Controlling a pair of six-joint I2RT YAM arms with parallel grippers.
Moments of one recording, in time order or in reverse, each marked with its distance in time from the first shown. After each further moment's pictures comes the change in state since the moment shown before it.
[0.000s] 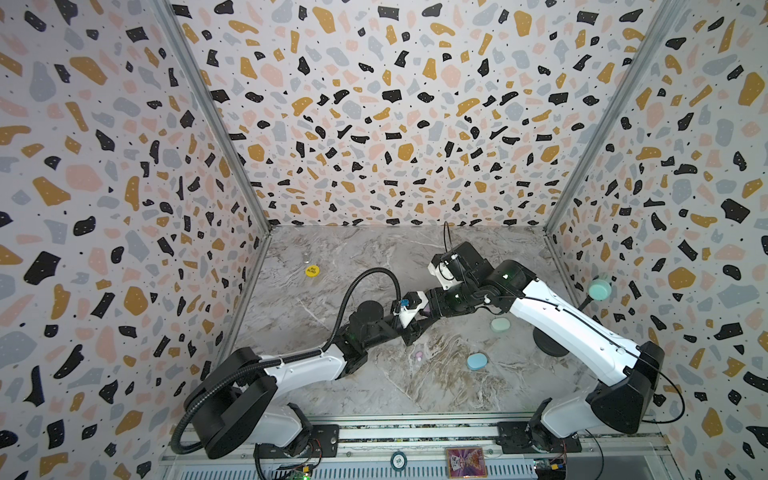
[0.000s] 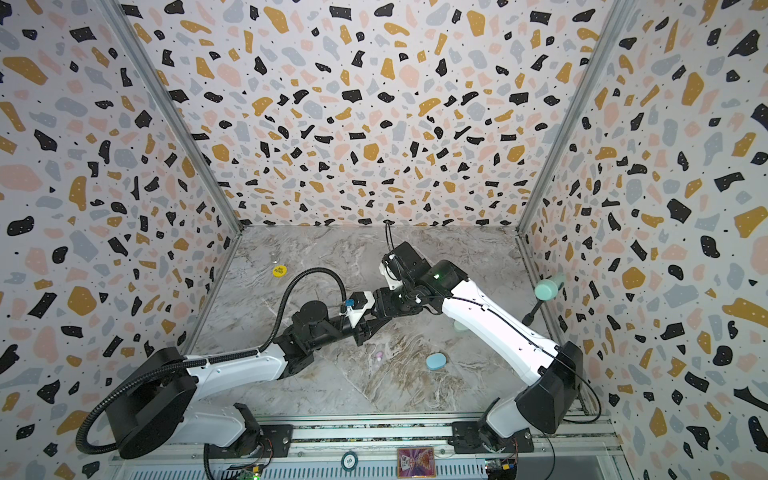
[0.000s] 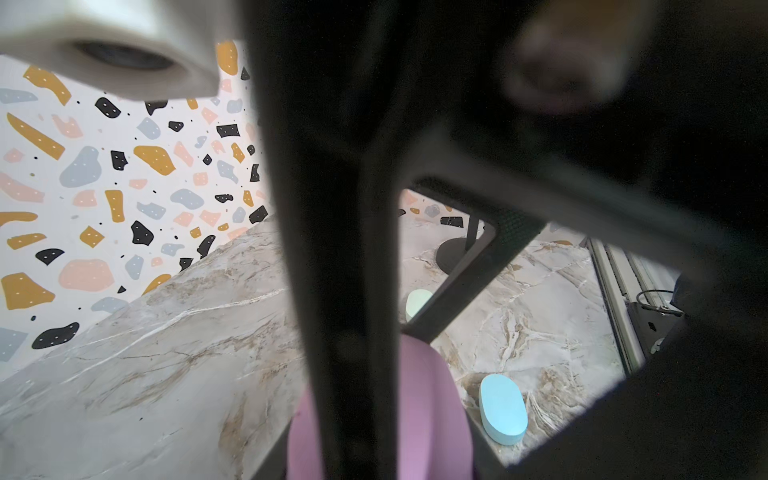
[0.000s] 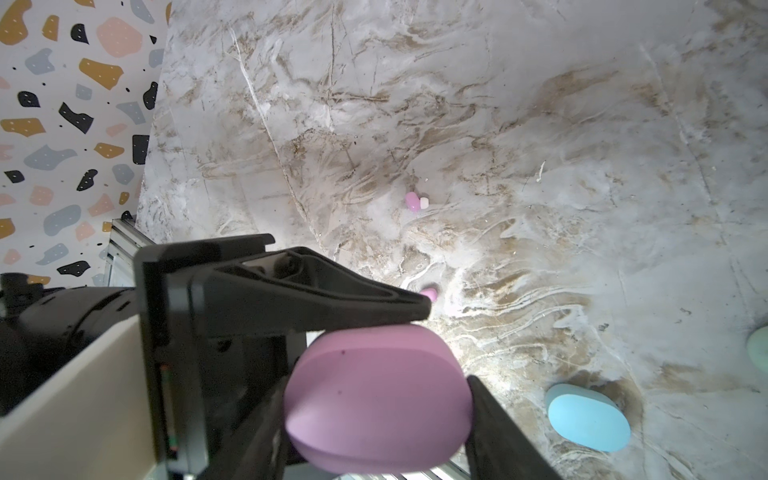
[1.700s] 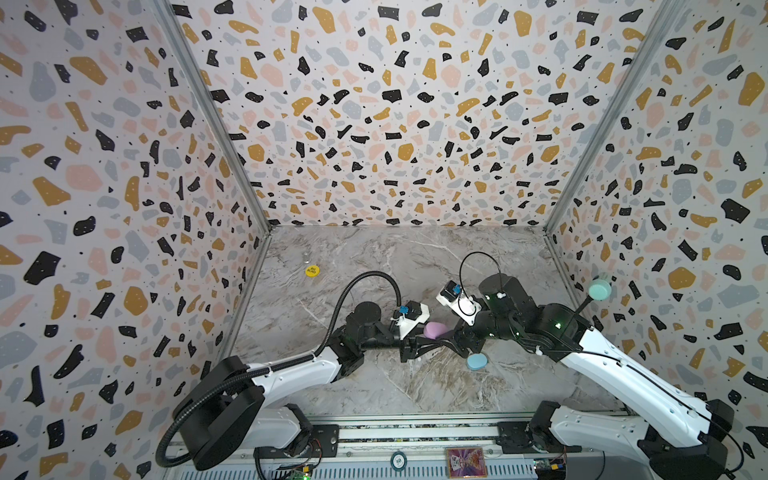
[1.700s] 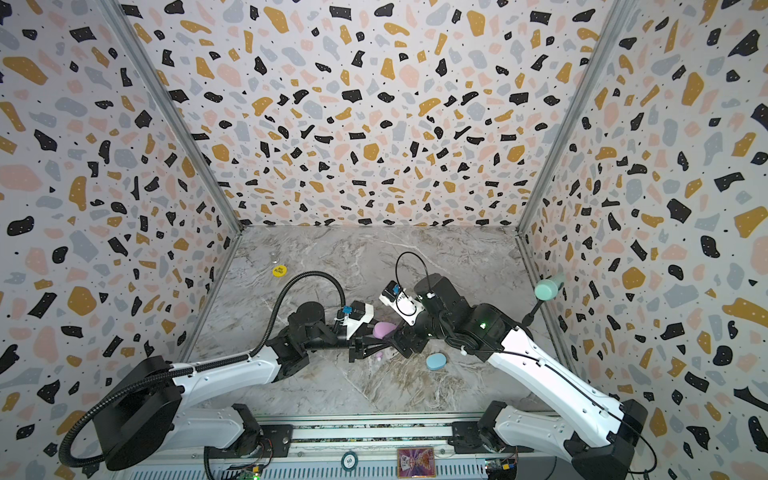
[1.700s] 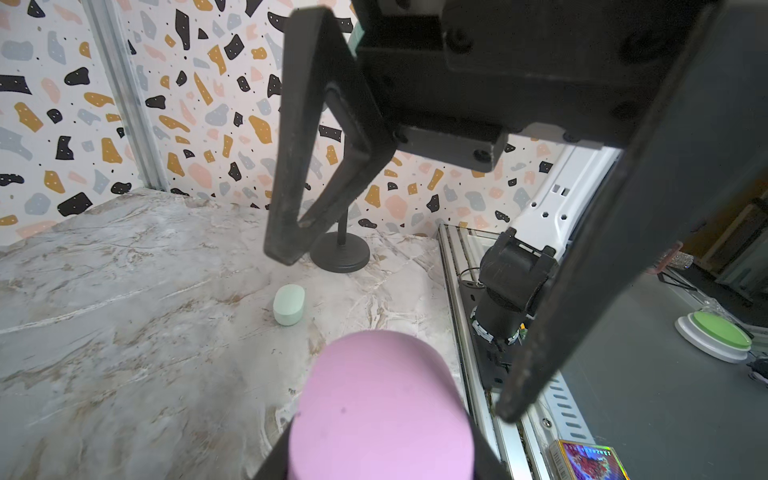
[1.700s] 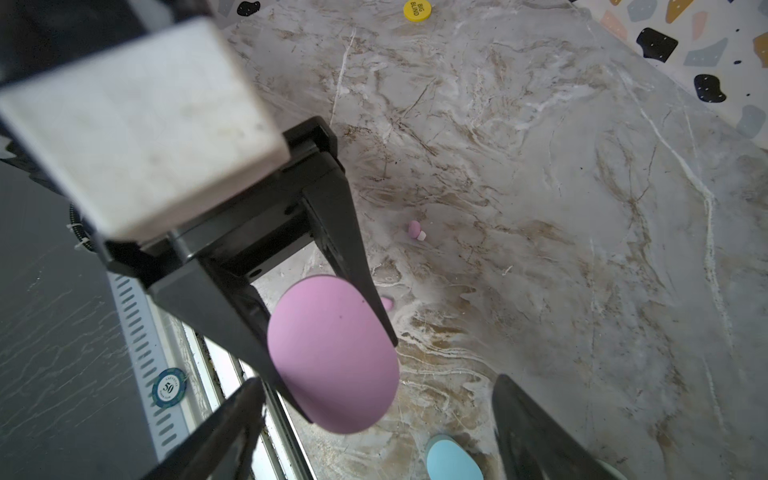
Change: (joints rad) left arm -0.001 -0.070 -0.010 -0.092 0.367 -0.125; right arm 0.059 -0.399 -0.353 0.192 0.031 -0.605
